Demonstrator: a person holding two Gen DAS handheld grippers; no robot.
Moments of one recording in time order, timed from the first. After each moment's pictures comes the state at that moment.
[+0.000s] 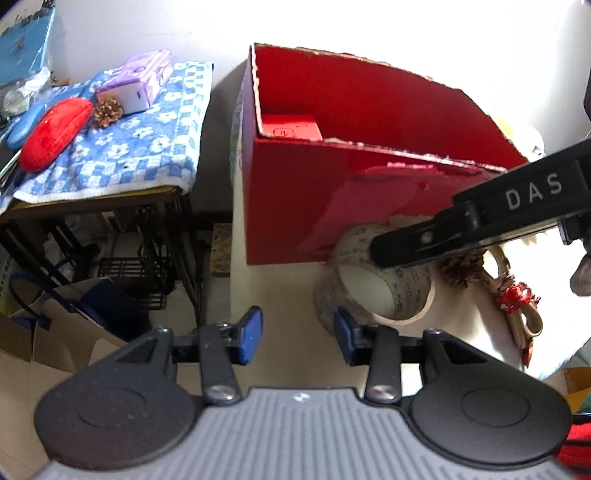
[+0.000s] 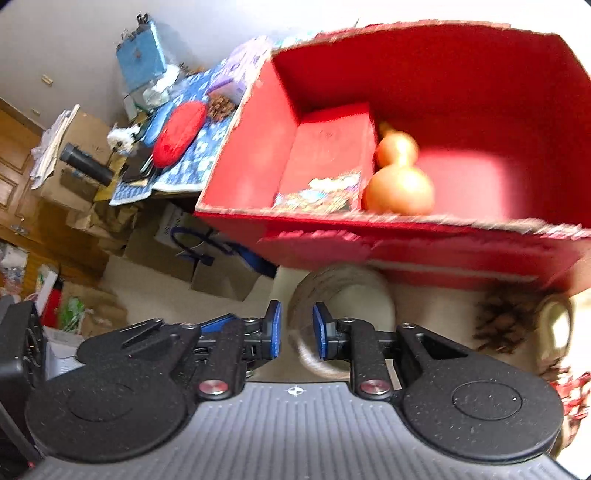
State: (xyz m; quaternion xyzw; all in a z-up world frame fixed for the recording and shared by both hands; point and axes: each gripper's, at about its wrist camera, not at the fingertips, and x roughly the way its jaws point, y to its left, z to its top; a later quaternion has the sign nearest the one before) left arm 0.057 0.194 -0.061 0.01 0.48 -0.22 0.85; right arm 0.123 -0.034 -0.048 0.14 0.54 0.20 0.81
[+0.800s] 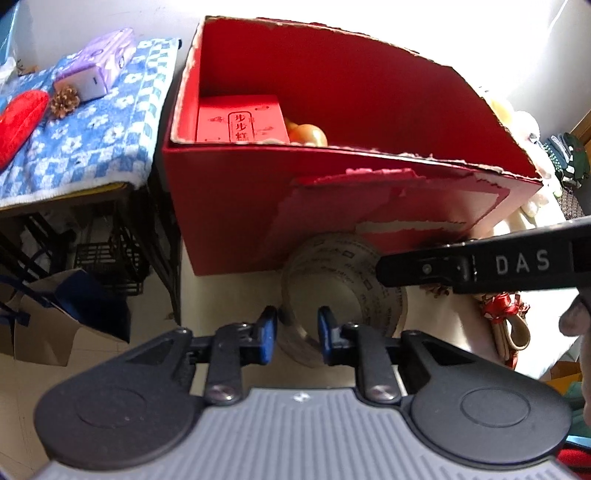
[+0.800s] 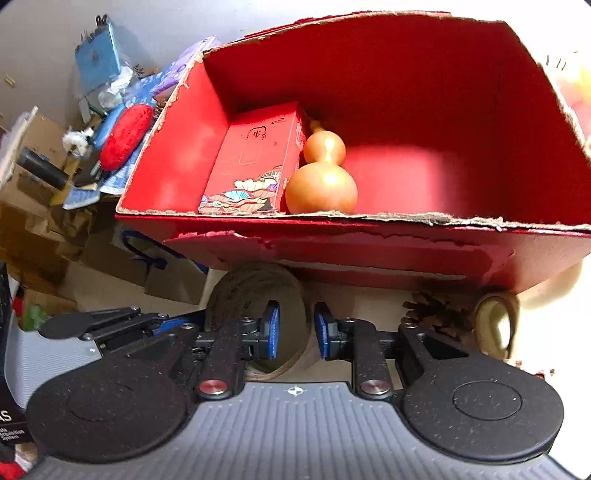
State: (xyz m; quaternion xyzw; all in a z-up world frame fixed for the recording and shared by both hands) left arm 0.087 0.154 -0.073 0.02 0.52 -0.24 0.82; right arm 0.132 -0.053 -0.066 0.10 0.55 0.14 0.82
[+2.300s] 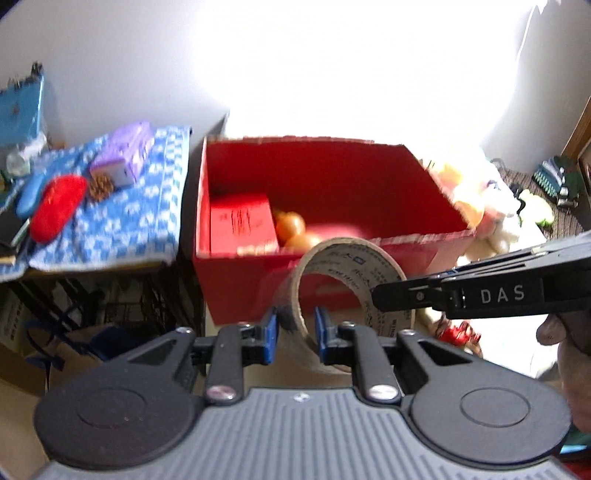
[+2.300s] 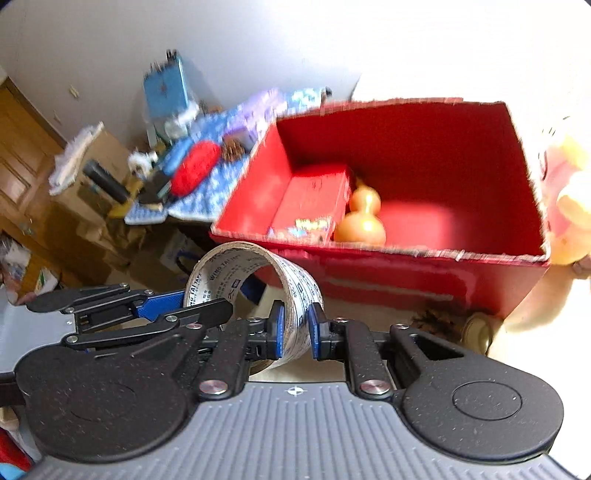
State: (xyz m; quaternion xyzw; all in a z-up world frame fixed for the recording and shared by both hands) left arm 0.035 0.153 0.028 0.04 0.42 -0.23 0.88; right arm 0.094 -0.081 -0.005 0.13 0.47 0.22 0.85
